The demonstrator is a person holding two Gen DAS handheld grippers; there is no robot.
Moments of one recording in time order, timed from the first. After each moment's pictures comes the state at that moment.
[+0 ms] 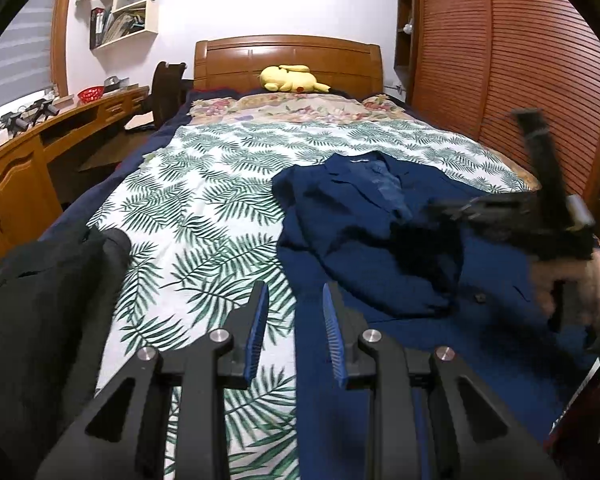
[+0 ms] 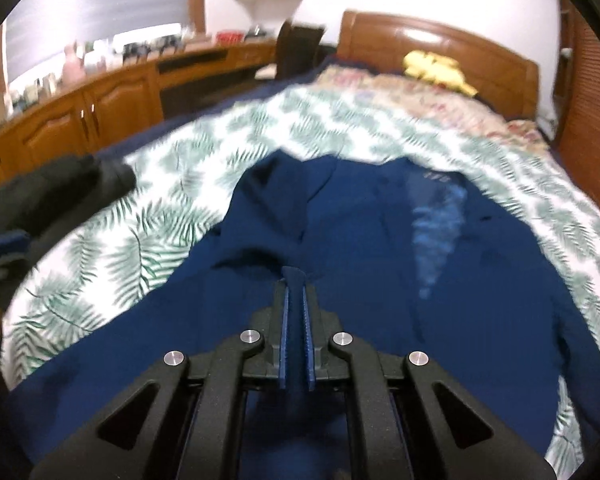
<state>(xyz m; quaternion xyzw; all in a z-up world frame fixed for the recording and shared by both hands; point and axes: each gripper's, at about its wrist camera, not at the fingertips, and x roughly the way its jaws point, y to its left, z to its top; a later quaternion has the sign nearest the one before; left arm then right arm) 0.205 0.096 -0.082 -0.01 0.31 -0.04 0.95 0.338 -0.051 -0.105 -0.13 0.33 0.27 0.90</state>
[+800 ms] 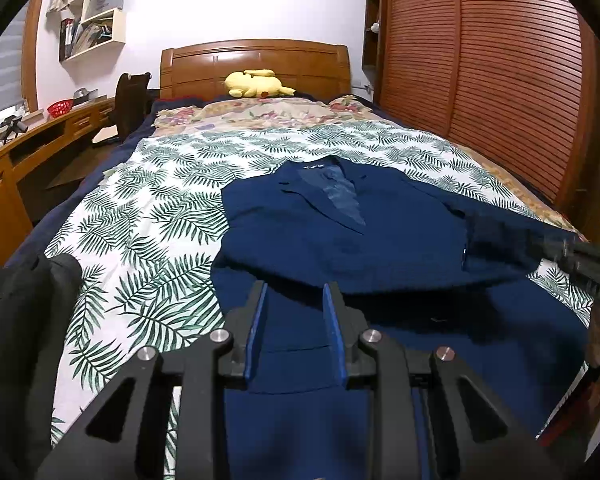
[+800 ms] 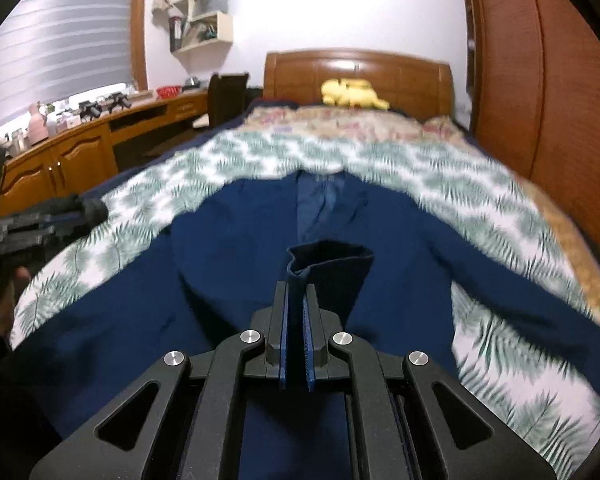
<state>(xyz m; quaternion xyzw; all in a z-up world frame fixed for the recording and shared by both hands) 0.224 0.035 -0.076 -0.01 0.30 -0.09 0.95 0.229 -0.184 -0.089 -0.06 0.28 0.17 0.94</state>
